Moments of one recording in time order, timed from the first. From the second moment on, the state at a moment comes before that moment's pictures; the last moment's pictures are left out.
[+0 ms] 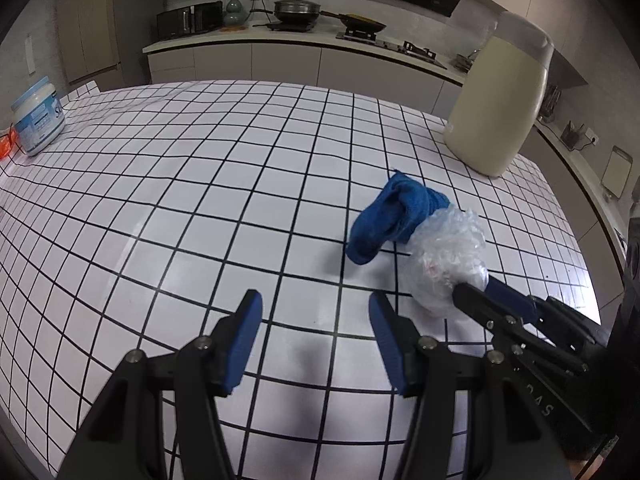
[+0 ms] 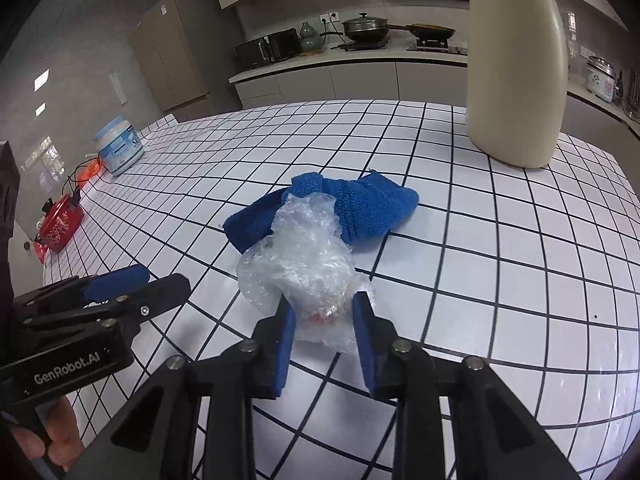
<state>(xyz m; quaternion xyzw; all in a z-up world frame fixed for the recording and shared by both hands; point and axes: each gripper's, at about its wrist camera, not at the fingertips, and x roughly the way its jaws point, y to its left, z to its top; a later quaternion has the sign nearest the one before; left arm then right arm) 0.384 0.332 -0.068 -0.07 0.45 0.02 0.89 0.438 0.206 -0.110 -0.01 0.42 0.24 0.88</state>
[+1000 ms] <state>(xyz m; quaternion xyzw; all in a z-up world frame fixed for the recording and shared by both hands) 0.463 0.267 -0.093 -0.04 0.44 -0.06 0.90 0.446 0.079 -0.102 0.06 0.40 0.09 0.91</state>
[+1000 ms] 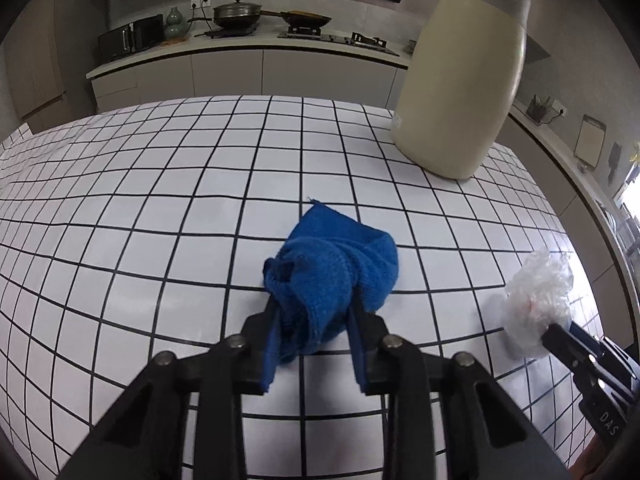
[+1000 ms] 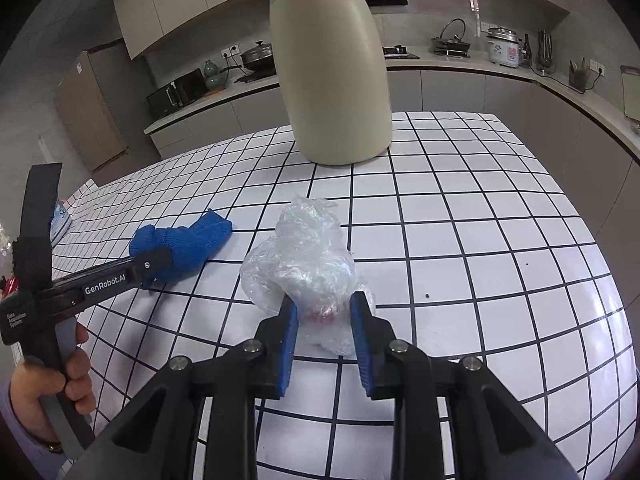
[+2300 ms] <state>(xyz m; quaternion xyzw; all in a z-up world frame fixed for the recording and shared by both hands) 0.317 0.108 -0.046 -0.06 0.44 -0.15 0.89 0.337 -0.051 -0.067 0.08 0.38 0.10 0.92</state>
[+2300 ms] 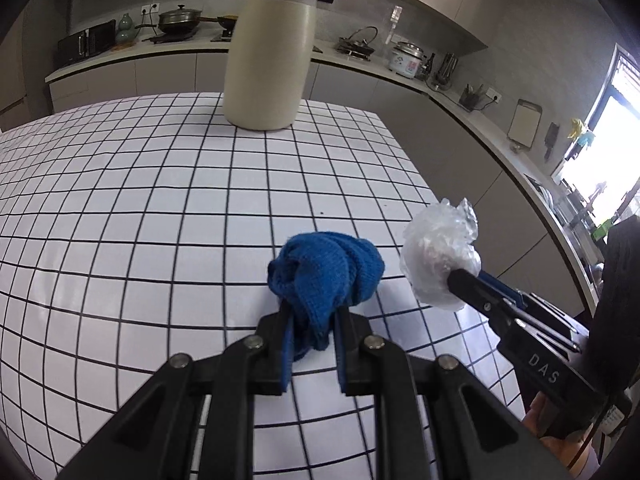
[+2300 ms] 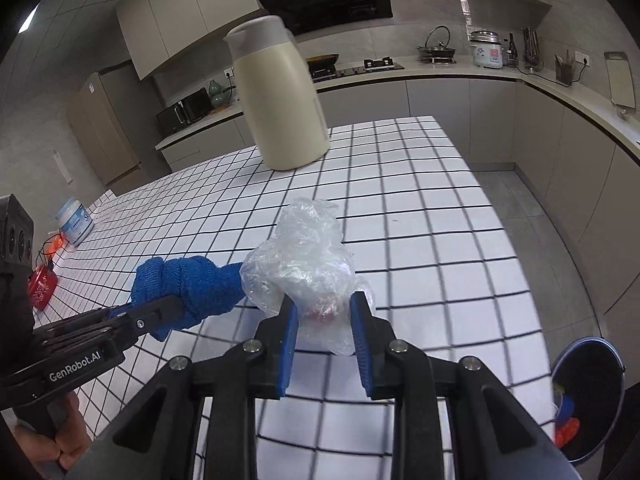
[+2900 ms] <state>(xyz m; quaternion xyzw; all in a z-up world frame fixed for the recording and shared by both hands) 0.287 -0.066 -0.046 -0.01 0.44 -0.25 0.86 0.250 -0.237 -0.056 0.13 0.36 0.01 0.92</state>
